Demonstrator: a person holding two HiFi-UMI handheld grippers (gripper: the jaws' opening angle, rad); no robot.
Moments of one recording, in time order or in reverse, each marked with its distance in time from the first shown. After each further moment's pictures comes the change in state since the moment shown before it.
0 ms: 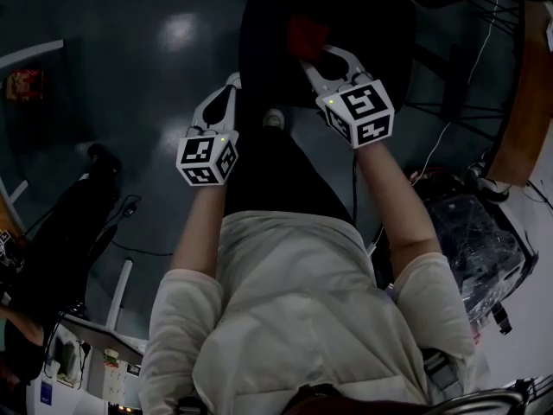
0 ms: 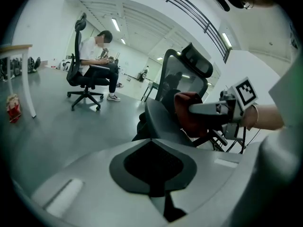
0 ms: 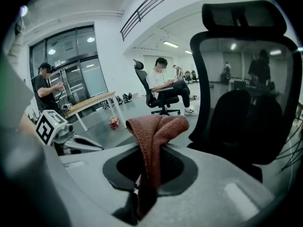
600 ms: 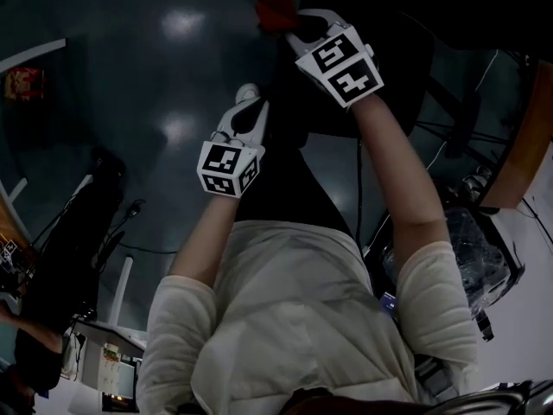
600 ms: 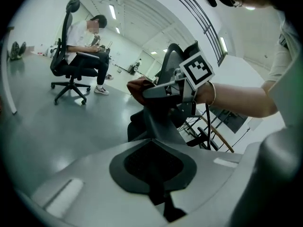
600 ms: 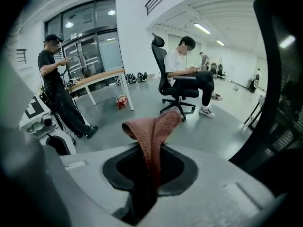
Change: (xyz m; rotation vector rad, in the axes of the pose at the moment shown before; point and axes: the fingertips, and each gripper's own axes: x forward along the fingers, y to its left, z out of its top) left arm 0.052 0.008 0.037 -0.026 0.088 -0.170; right arm 0.158 -0.020 0.084 -0.297 0.234 0.121
